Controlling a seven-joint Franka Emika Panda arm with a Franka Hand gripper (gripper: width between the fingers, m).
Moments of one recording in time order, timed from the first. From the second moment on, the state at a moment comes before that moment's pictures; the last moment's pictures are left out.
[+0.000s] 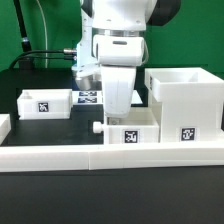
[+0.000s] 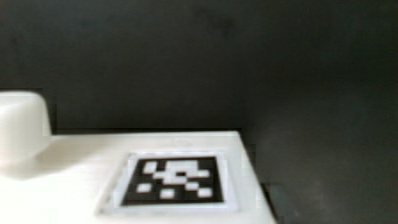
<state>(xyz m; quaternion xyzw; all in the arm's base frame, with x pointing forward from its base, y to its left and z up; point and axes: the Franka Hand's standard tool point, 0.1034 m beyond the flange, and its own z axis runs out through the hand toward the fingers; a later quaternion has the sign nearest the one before) 0.540 -0.004 0.019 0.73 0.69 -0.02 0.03</state>
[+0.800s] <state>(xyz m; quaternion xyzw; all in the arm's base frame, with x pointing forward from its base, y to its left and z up) 0.537 0.001 0.013 0.70 0.71 -0.02 0.03</state>
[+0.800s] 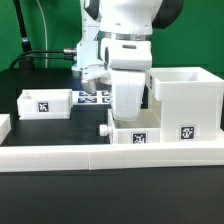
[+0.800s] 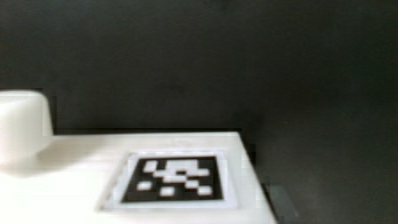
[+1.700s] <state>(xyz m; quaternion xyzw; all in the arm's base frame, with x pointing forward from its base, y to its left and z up) 0.537 0.009 0.014 0.71 0.71 -0.03 0.03</state>
